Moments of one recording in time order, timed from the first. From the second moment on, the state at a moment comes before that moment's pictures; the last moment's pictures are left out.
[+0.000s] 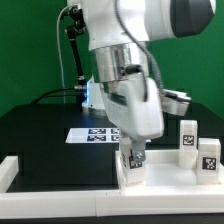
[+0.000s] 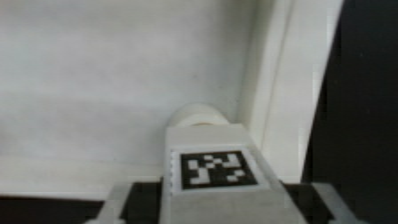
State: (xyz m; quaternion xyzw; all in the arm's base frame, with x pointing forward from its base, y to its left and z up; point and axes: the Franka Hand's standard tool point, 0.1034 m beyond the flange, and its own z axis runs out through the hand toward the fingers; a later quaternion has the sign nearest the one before) arm 0.624 0.004 0.069 -0.72 0.69 0.01 0.11
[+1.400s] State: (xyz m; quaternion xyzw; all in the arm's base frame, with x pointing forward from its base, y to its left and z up) arm 0.626 0.005 0.072 -1.00 0.08 -0.04 0.03
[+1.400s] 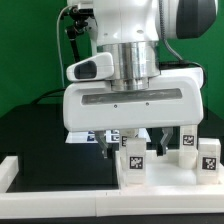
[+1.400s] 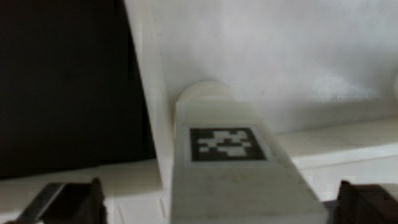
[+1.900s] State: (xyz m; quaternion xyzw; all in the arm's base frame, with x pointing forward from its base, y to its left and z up) arm 0.626 0.004 0.072 -0.98 0.20 -0.03 0.04
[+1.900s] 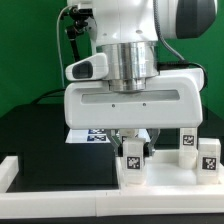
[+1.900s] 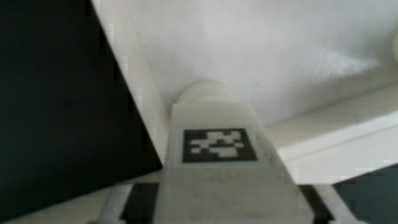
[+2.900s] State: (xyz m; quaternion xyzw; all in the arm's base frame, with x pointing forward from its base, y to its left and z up) arm 0.625 0.004 0.069 -0.66 0.74 0.02 0.08
